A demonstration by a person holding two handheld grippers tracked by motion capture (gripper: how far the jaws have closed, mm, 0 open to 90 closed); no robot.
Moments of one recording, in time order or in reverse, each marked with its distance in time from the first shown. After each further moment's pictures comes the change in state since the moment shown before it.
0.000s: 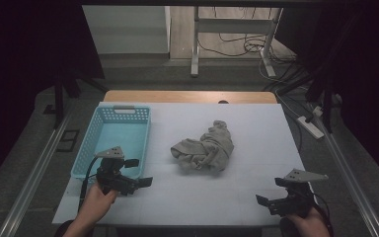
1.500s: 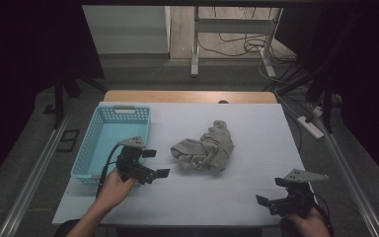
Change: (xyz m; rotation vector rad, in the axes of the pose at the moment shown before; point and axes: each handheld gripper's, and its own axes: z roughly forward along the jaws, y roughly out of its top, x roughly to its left) left arm -0.002 0.039 0.039 0.042 -0.034 0.077; right arm 0.000 0.000 0.000 -0.005 0.001 -0.002
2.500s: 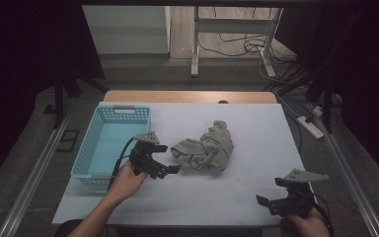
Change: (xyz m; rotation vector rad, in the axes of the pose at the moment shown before) left arm 0.001 0.022 0.029 0.032 -0.003 0.060; right arm 0.000 0.000 0.000 -0.002 0.004 -0.001
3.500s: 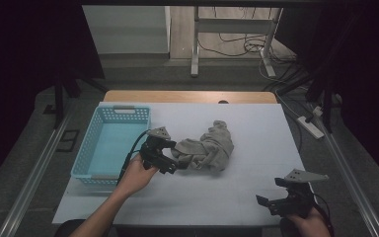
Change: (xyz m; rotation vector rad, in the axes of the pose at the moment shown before) left arm -0.001 0.022 0.020 0.026 0.008 0.039; right arm 0.000 0.000 0.000 -0.001 0.002 0.000
